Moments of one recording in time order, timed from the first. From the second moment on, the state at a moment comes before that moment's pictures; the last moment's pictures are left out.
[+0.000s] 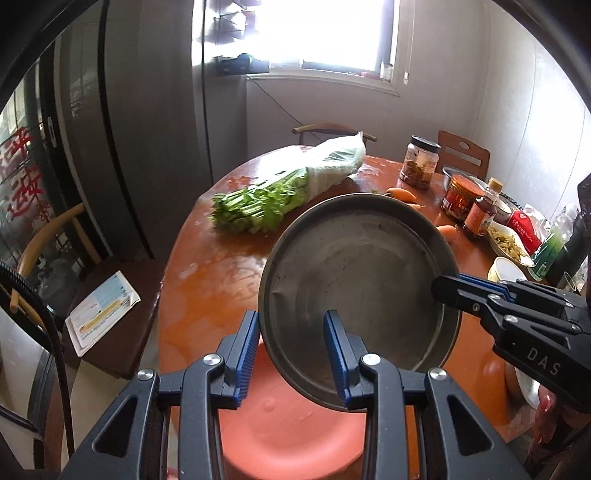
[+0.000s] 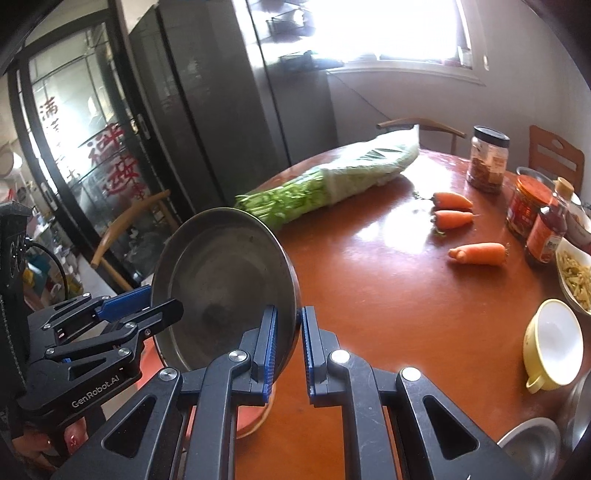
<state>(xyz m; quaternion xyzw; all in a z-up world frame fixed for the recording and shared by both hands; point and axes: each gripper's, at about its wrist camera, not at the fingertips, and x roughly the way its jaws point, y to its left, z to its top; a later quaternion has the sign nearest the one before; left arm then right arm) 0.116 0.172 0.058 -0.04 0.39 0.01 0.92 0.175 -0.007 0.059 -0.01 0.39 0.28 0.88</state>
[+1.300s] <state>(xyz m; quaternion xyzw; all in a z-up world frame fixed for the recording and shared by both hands) 0.085 0.205 0.001 -0.05 0.43 0.04 0.90 0.148 0.033 -0.016 -0.04 0.45 0.30 0.84</state>
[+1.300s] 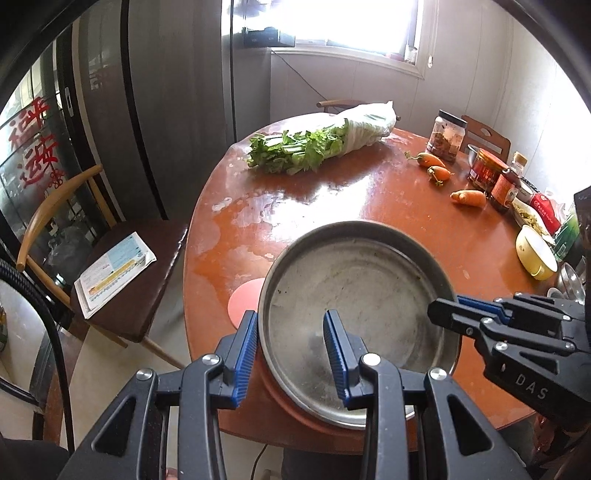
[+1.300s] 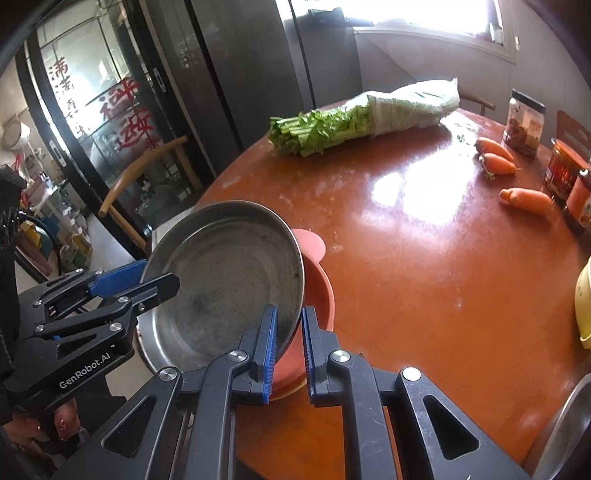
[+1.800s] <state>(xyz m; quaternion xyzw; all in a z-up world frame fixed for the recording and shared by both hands) 0.089 0.199 -0.005 -0.02 0.42 0.05 0.91 0.150 0.038 -0.024 -0.05 0.45 0.30 0.84</state>
